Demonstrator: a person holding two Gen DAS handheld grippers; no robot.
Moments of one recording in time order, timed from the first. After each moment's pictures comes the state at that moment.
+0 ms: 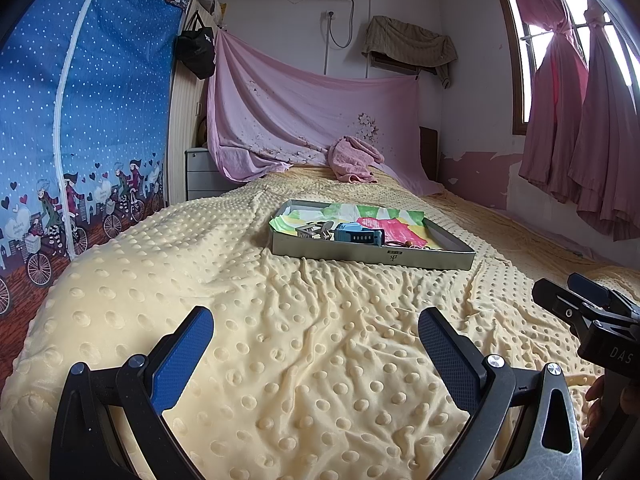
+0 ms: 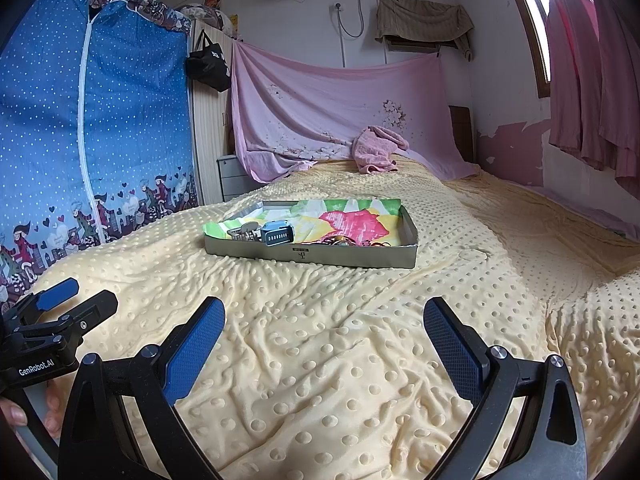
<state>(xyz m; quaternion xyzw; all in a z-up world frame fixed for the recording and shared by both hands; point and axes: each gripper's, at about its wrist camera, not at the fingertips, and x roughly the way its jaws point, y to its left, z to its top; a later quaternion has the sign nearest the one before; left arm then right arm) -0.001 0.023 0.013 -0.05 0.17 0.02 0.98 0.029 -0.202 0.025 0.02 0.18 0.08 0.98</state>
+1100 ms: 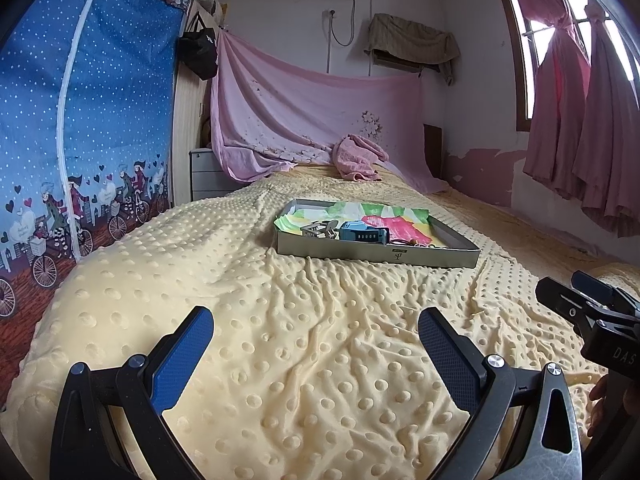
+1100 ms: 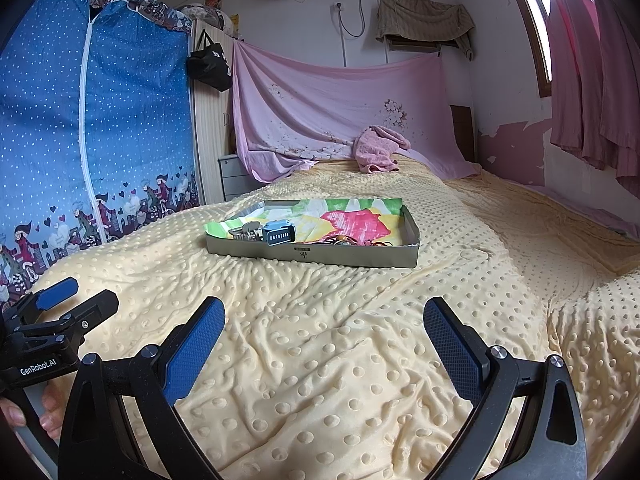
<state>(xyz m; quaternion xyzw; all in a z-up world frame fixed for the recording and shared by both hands) -0.001 0.018 0.013 -0.04 0.18 0.04 0.98 0.028 -0.197 0.025 0.02 0.18 0.09 0.98</state>
